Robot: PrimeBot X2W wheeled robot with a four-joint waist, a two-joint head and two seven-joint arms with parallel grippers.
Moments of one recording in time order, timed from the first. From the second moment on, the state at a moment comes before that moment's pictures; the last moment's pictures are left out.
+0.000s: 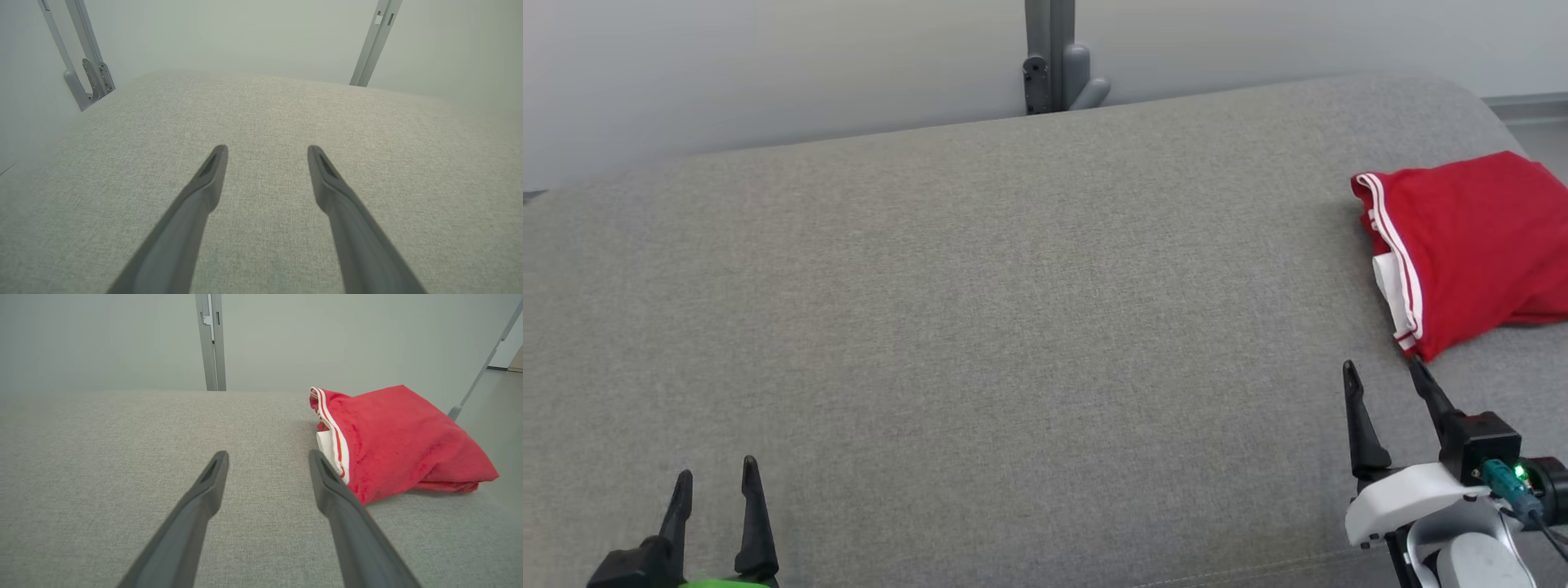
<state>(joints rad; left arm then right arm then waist) 0.07 0.07 0.13 0.25 -0.23 -0.12 -0.26 -0.08 -0.09 -0.07 0.28 0.03 0.13 -0.26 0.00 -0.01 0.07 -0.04</state>
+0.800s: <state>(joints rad) 0.11 0.09 0.02 0.27 -0.29 -0.13 -0.26 0.00 -0.05 -0.12 0.25 -0.08 0.13 -0.26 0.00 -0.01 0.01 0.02</state>
